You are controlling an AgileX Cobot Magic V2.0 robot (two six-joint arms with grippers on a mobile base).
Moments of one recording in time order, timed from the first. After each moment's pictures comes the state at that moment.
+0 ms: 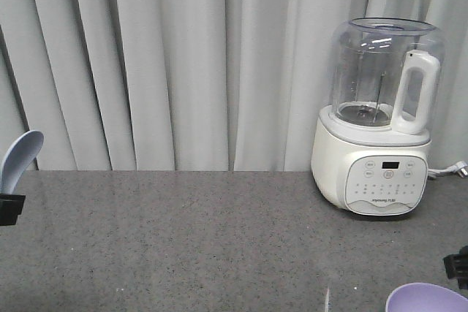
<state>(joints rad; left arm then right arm) -0.07 1.13 -1.16 -0.33 0.81 0.28 0.02 1.22 -1.05 -0.21 0.94 0.21</state>
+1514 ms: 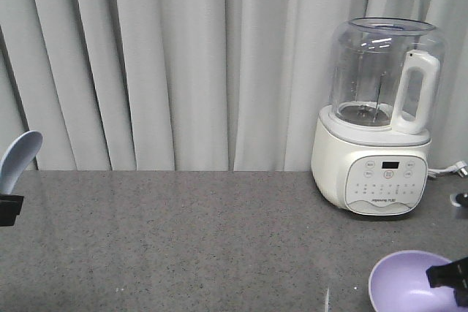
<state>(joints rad) -0.07 1.13 -1.16 -0.33 0.81 0.29 -0.13 1.44 -1.05 0.07 0.83 -0.09</state>
